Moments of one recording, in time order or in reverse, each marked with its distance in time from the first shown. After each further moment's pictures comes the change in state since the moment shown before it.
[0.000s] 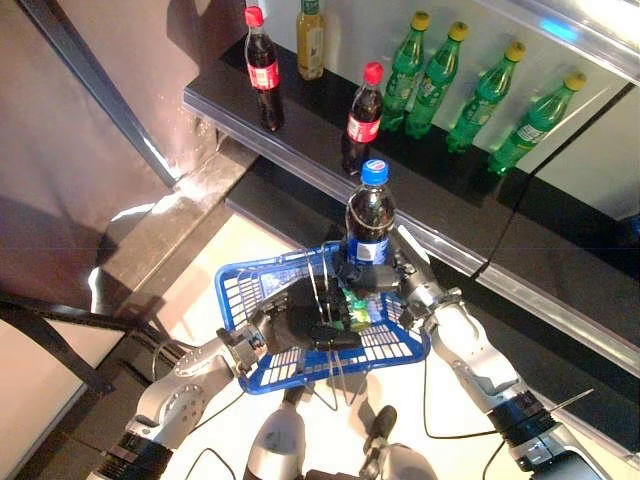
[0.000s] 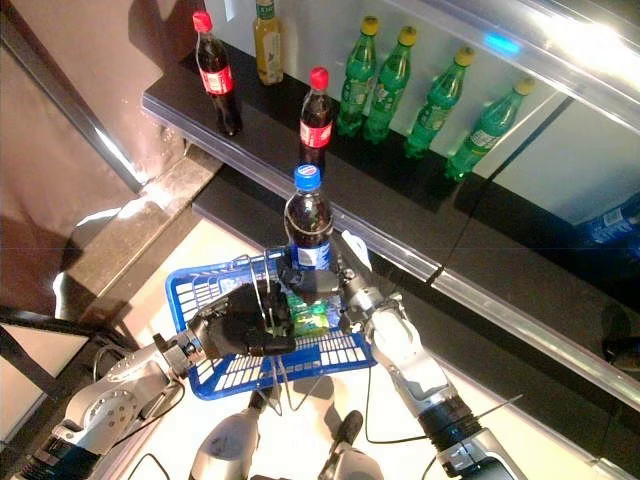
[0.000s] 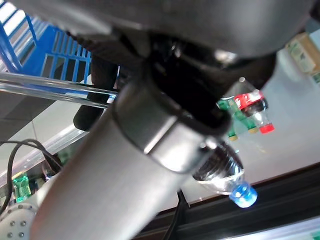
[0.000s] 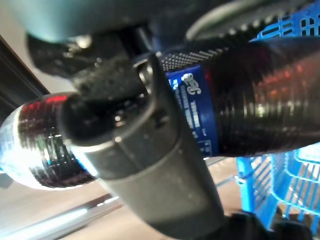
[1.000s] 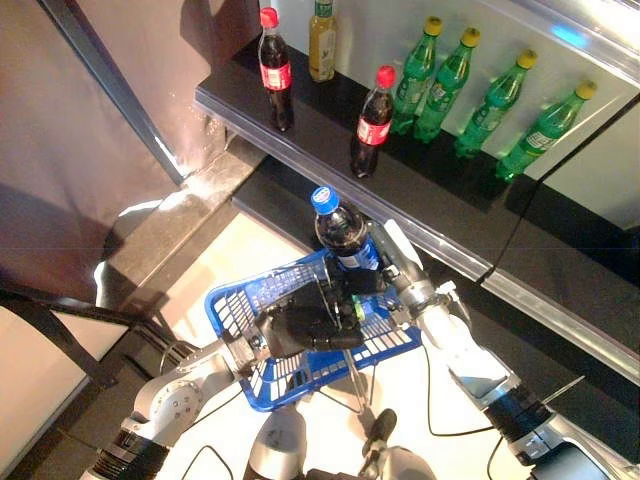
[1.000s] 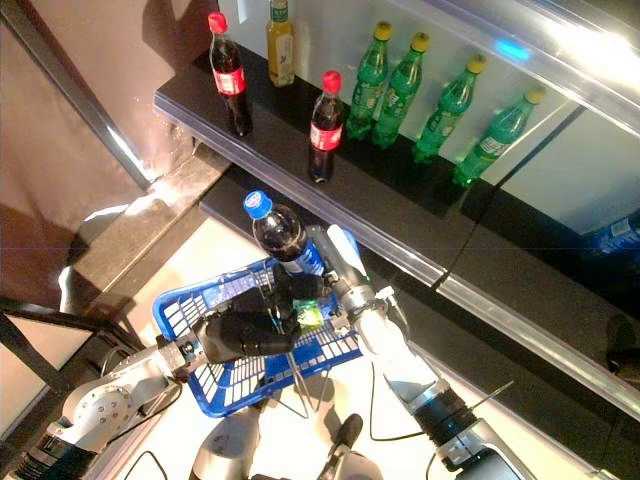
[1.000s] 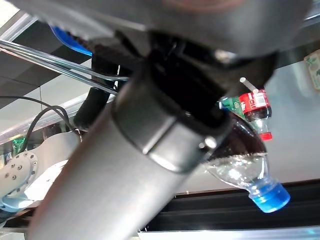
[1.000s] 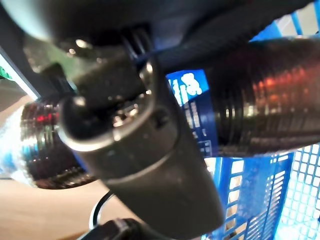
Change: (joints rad) left arm 0.000 0.025 0.002 -0.049 -0.188 0.130 -0.001; right arm -0.040 -0.022 0.095 0.018 -0.362 -0.016 -0.180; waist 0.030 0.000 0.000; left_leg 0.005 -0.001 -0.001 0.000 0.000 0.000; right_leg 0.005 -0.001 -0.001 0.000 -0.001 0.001
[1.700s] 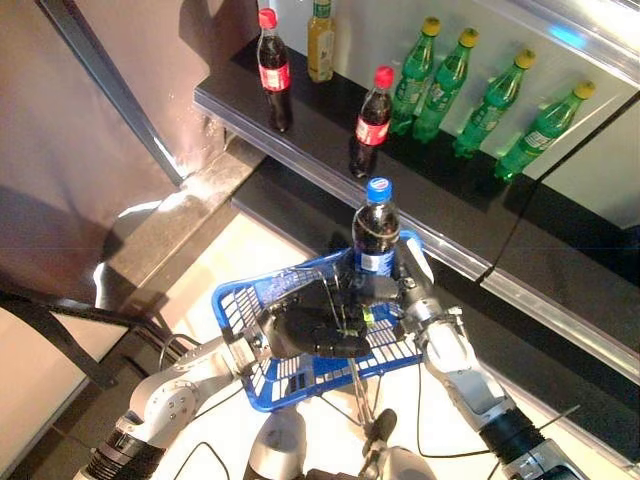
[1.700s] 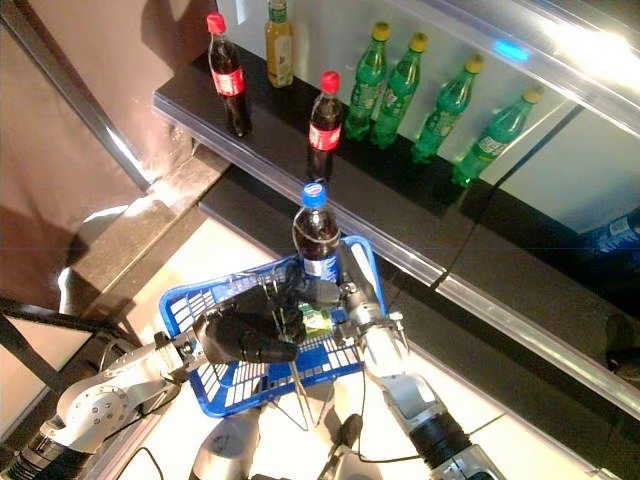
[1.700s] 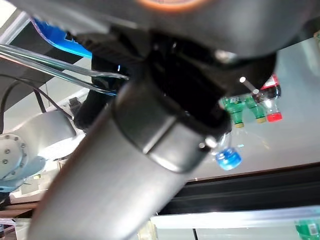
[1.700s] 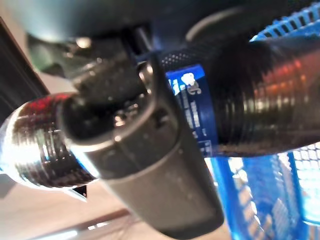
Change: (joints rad) left arm 0.000 0.020 0.002 -0.066 0.000 0.020 -0.001; right arm 0.122 0.068 -0.102 0.012 0.246 -0.071 -0.009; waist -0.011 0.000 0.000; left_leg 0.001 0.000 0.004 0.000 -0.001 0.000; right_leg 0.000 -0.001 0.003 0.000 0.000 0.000
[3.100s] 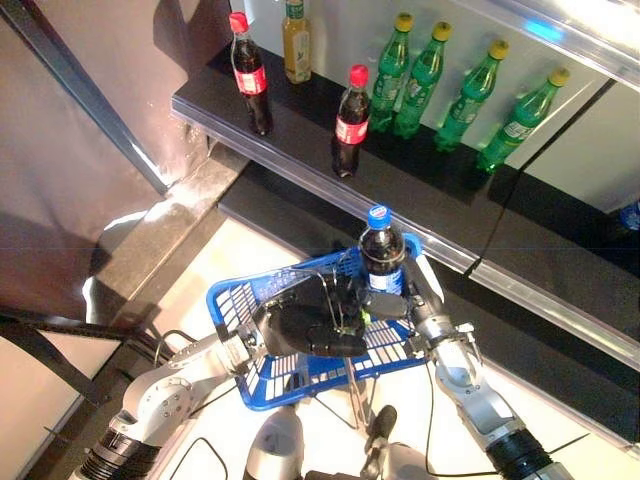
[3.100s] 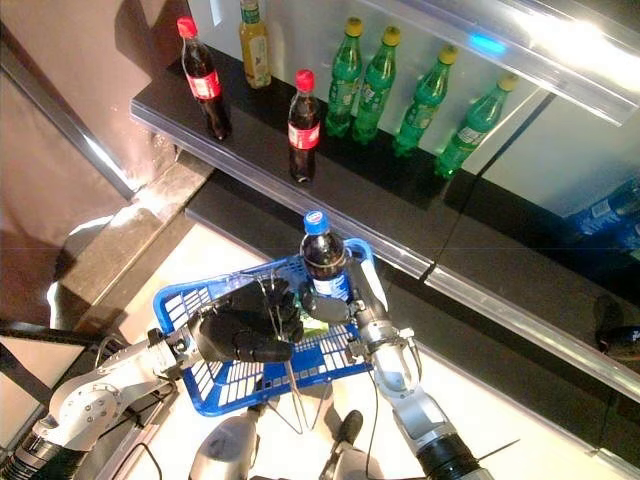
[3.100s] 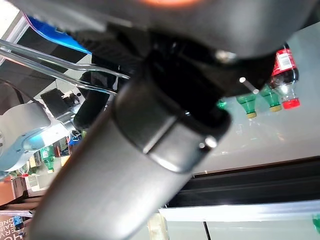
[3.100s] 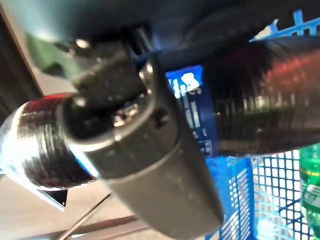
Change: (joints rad) left arm 0.002 0.010 0.043 -0.026 0.000 0.025 -0.027; right arm 0.101 0.003 -0.032 0.029 -0.190 -0.035 0.015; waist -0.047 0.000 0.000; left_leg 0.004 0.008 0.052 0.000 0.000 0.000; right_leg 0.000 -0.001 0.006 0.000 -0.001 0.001
